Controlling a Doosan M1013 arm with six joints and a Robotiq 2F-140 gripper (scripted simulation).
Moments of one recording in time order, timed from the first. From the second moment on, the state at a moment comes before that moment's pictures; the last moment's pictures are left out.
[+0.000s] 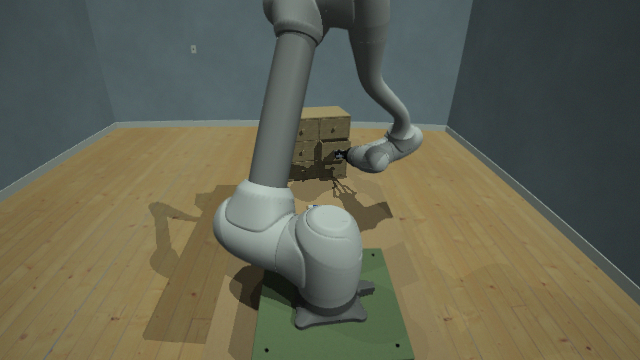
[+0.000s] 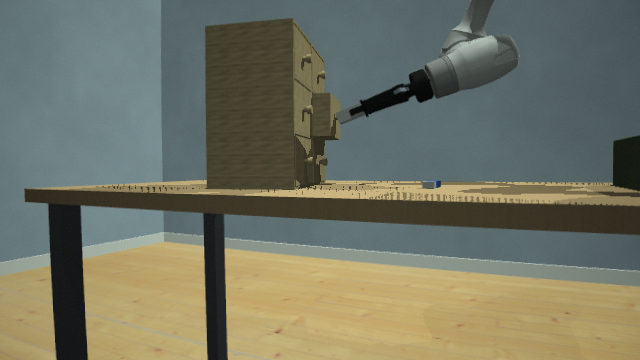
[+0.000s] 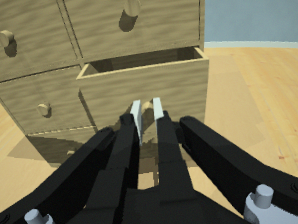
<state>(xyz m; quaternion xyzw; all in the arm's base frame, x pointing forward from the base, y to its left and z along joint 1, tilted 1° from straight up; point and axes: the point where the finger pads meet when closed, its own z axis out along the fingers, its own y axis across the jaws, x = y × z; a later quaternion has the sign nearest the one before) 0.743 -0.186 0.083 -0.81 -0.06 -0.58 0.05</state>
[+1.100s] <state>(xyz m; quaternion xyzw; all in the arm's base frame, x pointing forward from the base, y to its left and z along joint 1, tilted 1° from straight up) 0.717 -0.190 0.083 -0.81 -0.06 -0.58 0.05</state>
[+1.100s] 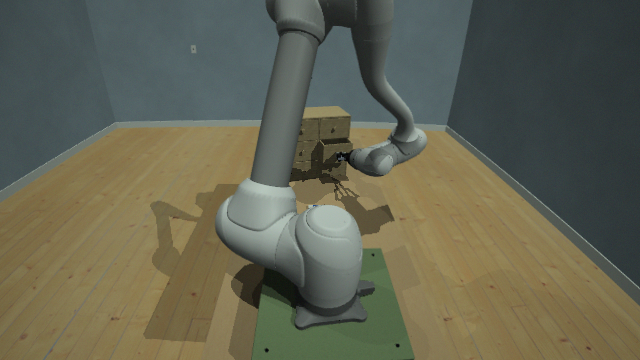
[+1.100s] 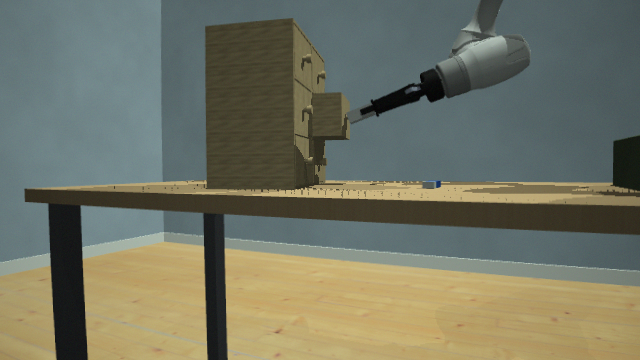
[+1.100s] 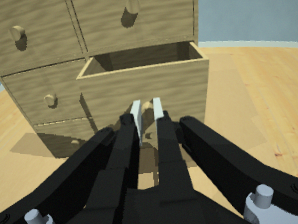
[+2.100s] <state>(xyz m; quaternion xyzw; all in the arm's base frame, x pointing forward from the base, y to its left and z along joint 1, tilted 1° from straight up) 0.716 -0.190 0.083 -0.81 -0.06 -0.58 0.05</state>
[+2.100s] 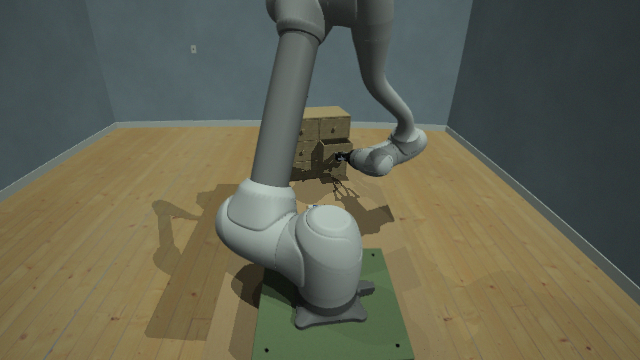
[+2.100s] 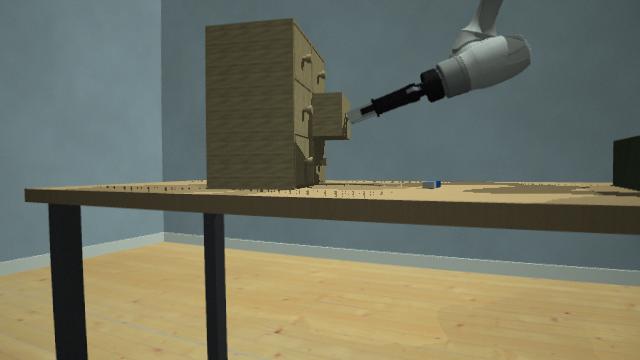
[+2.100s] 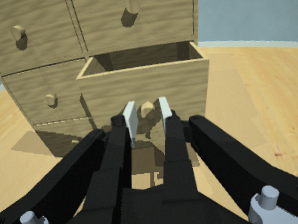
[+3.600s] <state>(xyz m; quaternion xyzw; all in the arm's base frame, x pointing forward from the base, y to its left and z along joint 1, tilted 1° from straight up) 0.623 -0.204 0.099 -0.81 -0.06 -0.58 0.05</state>
